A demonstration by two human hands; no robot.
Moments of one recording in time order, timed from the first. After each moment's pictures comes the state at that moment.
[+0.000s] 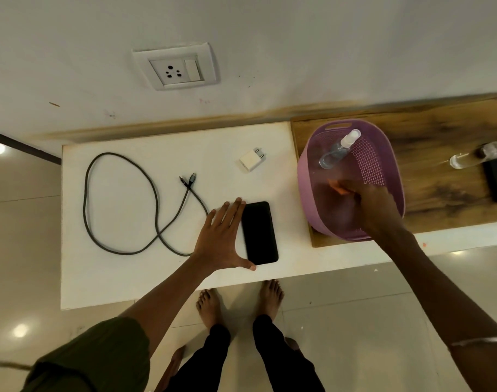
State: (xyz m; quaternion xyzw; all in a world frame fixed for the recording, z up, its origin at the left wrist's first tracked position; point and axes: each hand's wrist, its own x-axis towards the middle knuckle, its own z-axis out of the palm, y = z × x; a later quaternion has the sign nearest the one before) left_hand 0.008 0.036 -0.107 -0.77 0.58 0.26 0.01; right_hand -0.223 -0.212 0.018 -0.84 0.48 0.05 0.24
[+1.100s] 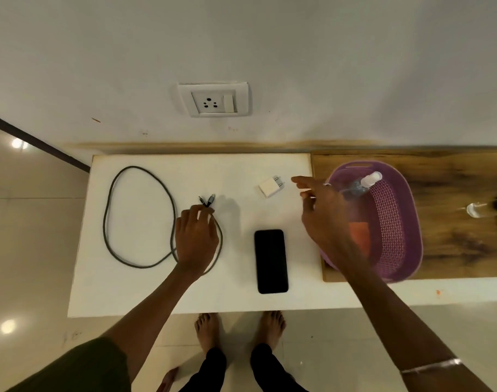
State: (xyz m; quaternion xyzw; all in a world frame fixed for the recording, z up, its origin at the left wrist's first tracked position) left_hand 0.072 0.039 -0.082 -0.91 0.37 0.02 -0.18; right_hand -0.086 -0.169 0.029 -0.84 0.44 -0.12 0.31
